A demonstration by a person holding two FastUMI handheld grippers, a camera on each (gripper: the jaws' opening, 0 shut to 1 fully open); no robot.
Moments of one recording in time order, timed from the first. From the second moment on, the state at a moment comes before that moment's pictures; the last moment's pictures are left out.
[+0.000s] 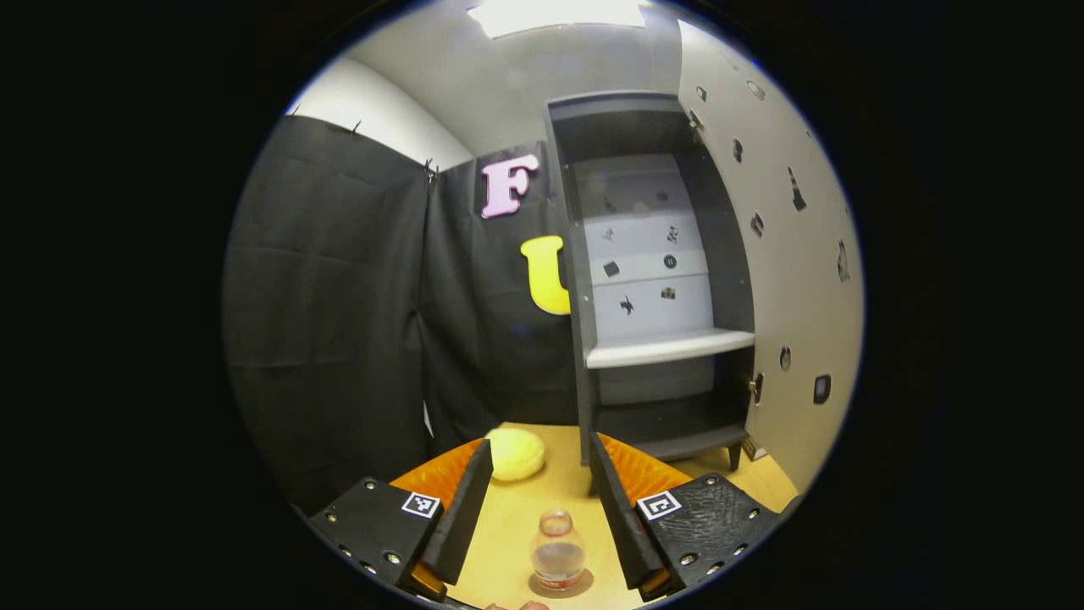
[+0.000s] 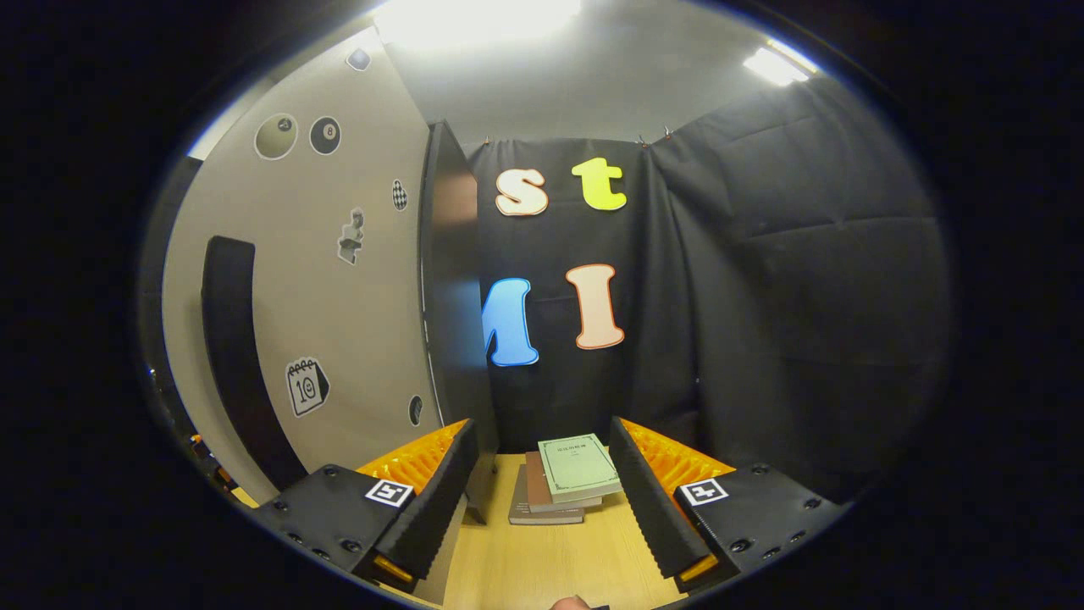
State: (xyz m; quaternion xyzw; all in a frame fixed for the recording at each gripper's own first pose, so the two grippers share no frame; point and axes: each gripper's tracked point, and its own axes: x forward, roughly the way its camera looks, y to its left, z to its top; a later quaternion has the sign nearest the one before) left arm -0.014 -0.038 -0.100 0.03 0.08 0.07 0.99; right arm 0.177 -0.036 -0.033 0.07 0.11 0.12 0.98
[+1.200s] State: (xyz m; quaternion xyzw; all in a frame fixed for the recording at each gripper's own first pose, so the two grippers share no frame) left arm 0.021 0.091 -0.074 -0.01 0.06 0.05 1.00; right arm 0.138 0.100 -0.001 0.03 0.11 0.14 0.98
